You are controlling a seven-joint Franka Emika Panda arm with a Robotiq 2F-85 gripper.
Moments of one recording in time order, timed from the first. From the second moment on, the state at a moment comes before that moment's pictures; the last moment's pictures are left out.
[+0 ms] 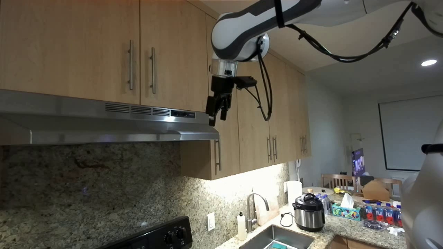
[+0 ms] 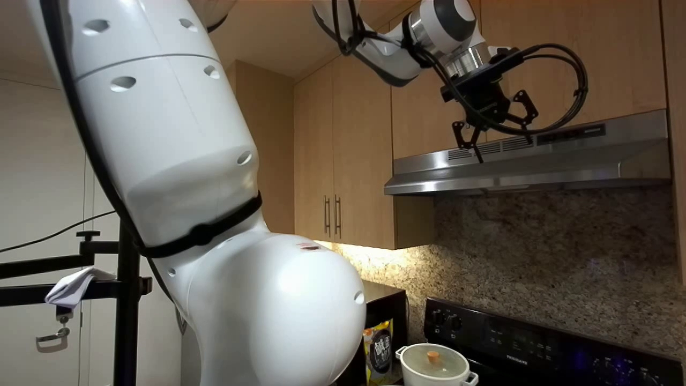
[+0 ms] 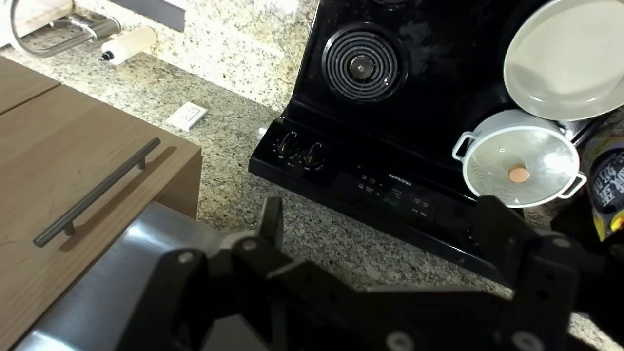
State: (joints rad) arm 0.08 -0.43 -0.02 -2.02 -0.21 2.01 -0.29
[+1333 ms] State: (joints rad) arm 0.09 -0.15 -0.07 -1.71 -0.12 2.11 -0.56
